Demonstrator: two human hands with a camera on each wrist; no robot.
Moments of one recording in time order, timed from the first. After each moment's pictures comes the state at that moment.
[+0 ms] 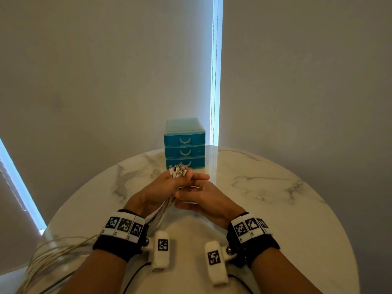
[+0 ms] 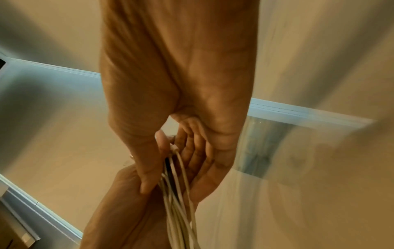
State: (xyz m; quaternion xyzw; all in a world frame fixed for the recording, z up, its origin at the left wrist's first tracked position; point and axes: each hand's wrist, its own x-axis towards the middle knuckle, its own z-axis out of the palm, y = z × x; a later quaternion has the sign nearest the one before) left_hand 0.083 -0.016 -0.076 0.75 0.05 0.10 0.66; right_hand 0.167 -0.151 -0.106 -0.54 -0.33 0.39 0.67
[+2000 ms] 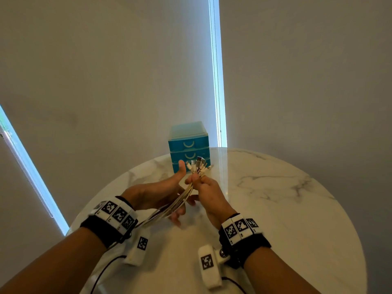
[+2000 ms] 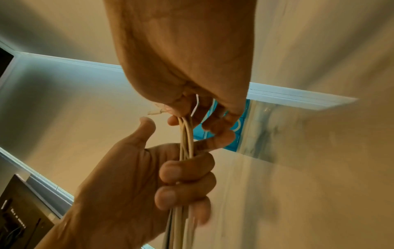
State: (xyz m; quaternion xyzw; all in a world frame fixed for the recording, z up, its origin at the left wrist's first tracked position) left_hand 0.067 -0.012 -0.039 0.79 0.22 -0.17 0.54; right_hand 0.160 -0.141 -0.106 -0.59 -0.26 0.26 0.72
